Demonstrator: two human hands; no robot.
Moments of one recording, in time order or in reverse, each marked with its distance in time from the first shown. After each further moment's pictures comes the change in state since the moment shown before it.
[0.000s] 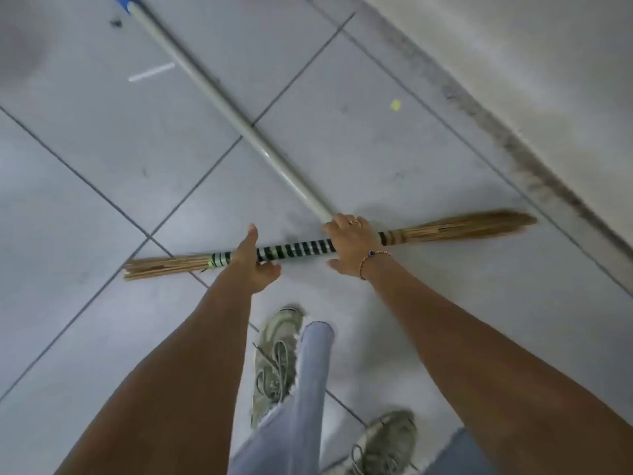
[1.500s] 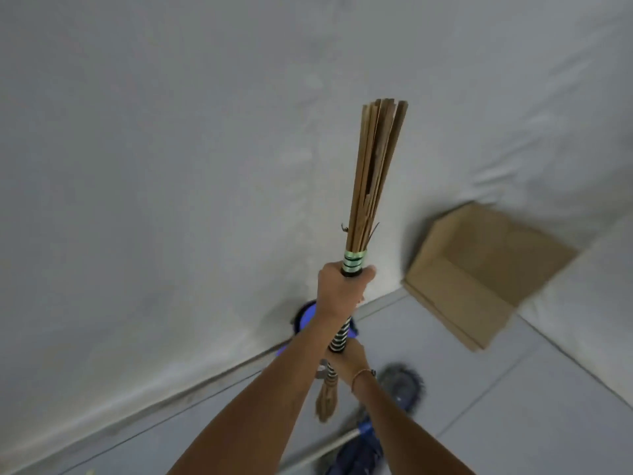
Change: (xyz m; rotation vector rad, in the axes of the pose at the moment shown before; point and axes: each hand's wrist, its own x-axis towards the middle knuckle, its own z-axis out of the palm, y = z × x) left_hand -0.881 -0.544 0.186 1.324 -1.528 0.936; right_hand -0.860 0.008 -0.276 1.491 1.278 1.252
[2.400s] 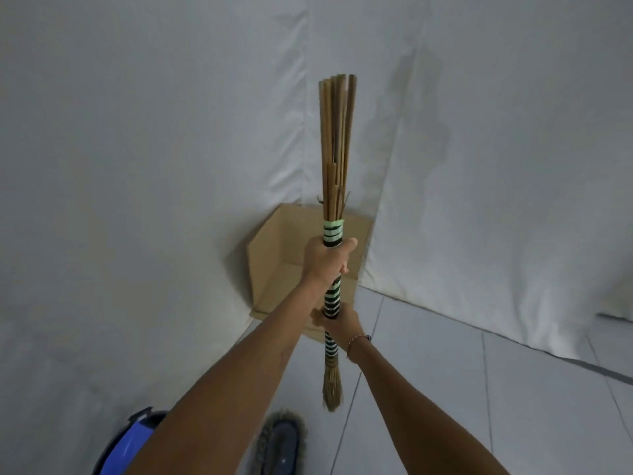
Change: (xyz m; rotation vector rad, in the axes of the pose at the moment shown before) left_hand 0.135 0.009 0.534 0.081 -0.609 0.117; right_hand 0.114 0.108 -0.491 0.210 0.521 0.066
